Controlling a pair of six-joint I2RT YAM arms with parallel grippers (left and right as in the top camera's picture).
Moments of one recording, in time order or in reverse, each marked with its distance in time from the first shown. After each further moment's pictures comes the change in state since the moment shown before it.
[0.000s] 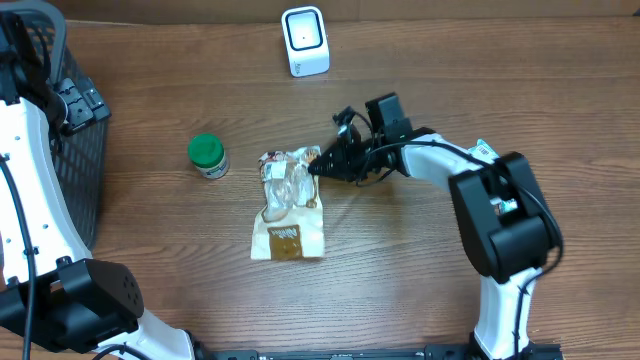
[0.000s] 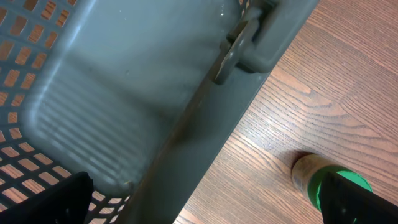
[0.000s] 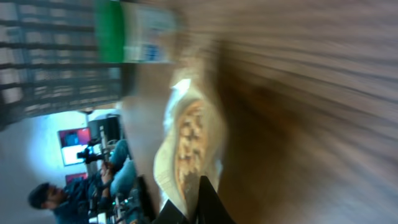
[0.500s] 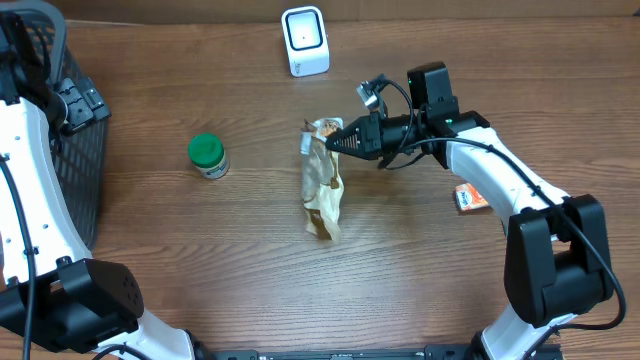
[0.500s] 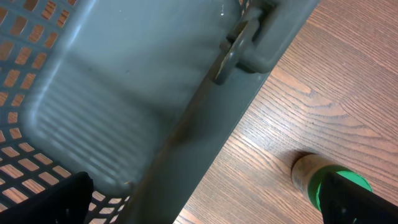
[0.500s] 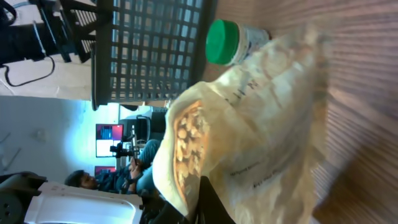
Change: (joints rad) left arm 0.000 0.000 0.000 0.000 0.000 0.000; right arm -0.101 -0.248 0.000 -0.163 -0.163 -0.027
